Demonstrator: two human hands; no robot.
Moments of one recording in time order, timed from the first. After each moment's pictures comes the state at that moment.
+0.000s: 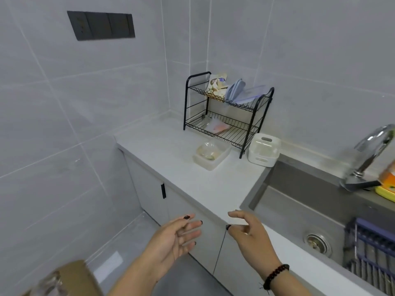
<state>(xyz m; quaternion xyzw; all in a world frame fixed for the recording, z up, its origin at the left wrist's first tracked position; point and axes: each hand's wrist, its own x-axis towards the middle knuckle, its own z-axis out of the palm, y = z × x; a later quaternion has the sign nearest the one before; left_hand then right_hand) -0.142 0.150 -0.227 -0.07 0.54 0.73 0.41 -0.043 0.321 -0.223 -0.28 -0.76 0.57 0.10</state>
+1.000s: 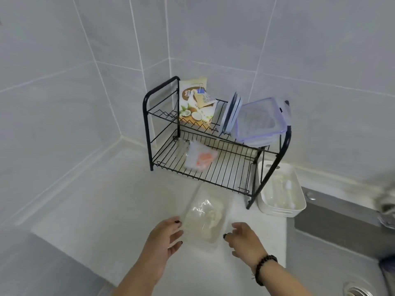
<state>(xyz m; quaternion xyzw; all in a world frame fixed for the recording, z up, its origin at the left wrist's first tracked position) -0.521 0.329 -0.282 -0.07 0.63 0.65 0.42 -0.381 0.490 -0.300 -0.50 -0.64 0.59 -0.01</state>
